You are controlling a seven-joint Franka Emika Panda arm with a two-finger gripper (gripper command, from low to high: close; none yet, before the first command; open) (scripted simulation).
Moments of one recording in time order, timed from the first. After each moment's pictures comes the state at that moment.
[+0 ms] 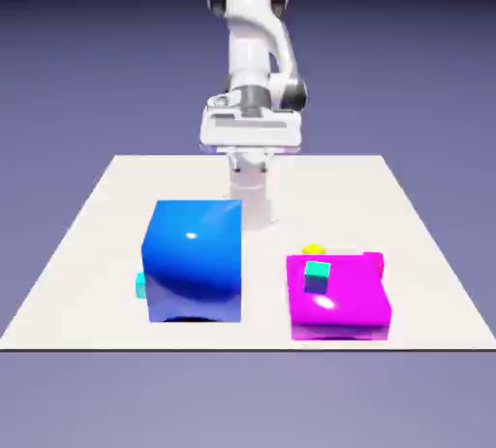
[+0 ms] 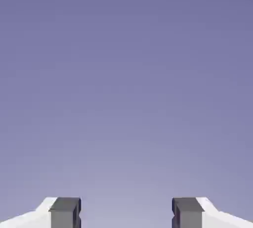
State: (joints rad) arm 0.06 -0.53 0.00 -2.81 0.00 3.00 0.74
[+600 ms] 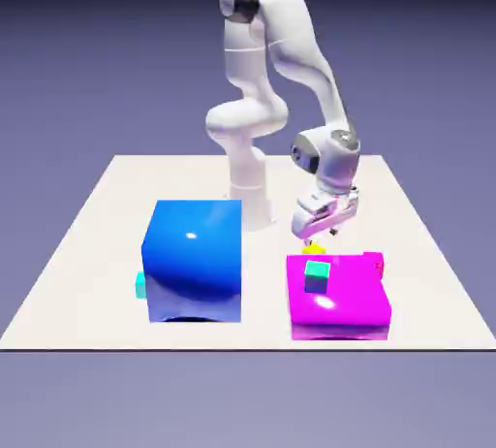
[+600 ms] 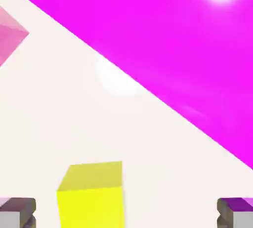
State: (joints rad) arm 0.70 -0.01 0.00 -2.83 -0.02 2.52 0.76
